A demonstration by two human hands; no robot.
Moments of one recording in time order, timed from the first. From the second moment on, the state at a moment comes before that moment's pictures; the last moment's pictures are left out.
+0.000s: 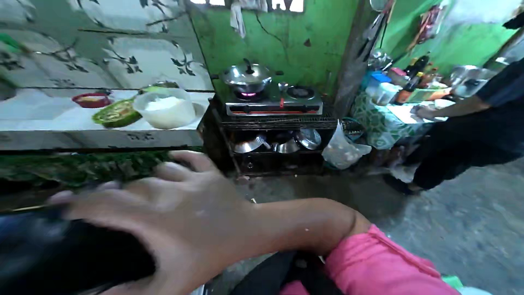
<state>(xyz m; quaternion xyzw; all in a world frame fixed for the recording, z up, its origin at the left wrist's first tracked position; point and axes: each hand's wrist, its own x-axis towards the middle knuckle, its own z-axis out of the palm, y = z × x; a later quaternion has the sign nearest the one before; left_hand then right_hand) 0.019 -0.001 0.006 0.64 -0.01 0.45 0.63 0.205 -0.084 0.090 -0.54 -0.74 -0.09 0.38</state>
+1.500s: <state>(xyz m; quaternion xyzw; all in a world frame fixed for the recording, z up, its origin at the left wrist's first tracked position) 0.163 -0.039 -0.046 0.33 -0.07 0.38 0.86 0.370 -0.114 -0.023 -0.32 -0.83 -0.02 0.45</state>
